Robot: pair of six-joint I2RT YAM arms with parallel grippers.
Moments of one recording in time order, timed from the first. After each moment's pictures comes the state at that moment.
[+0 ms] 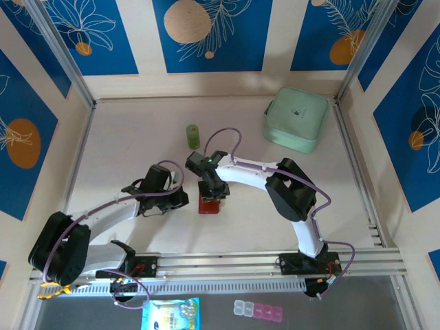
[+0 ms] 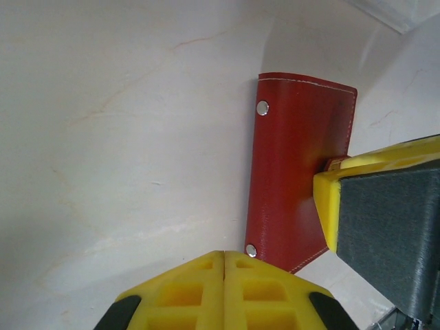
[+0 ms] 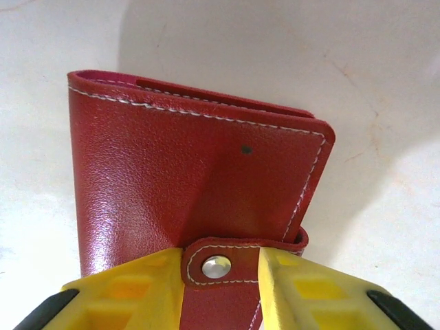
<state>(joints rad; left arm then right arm) -0.50 1.24 0.53 -0.26 0.39 -0.75 0.94 2.03 1.51 -0.97 -0.02 0.77</state>
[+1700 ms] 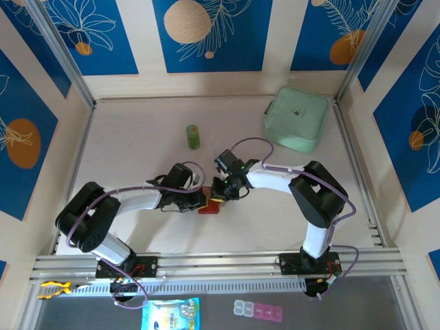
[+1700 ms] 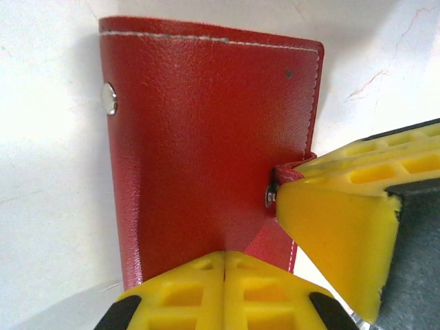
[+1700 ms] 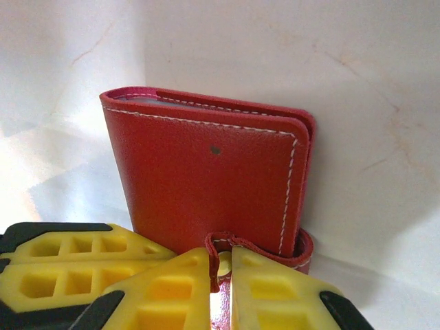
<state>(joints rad) -0.66 1.54 0.64 -0.10 0.46 -0.84 0.77 1.80 1.05 -0.41 -0.38 0.87</state>
